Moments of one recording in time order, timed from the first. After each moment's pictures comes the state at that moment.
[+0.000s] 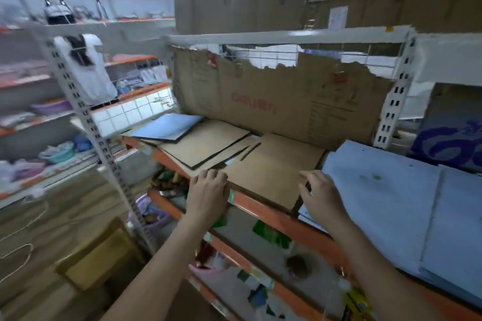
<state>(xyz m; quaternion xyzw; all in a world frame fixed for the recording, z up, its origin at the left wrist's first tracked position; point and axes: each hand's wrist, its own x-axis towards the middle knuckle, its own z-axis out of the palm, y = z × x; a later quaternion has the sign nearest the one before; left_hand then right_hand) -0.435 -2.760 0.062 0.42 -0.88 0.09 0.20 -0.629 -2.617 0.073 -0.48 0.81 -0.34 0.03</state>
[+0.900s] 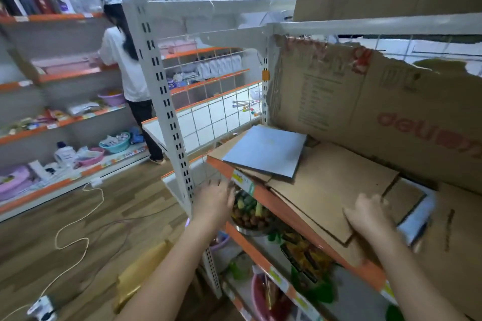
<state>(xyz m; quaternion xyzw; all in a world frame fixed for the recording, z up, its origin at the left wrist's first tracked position) -0.259 -3.114 0.033 0.52 -0.84 0.02 0.13 -0.531 -2.986 0.033 -0.37 0.92 -0.09 0.08</state>
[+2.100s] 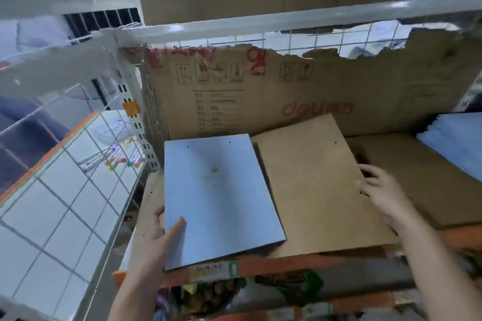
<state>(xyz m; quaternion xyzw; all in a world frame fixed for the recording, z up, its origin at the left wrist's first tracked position) -0.313 -3.316 0.044 0.25 -0.66 -0.69 0.17 -0.487 -2.979 0.079 0.06 0.82 -0.56 0.05</state>
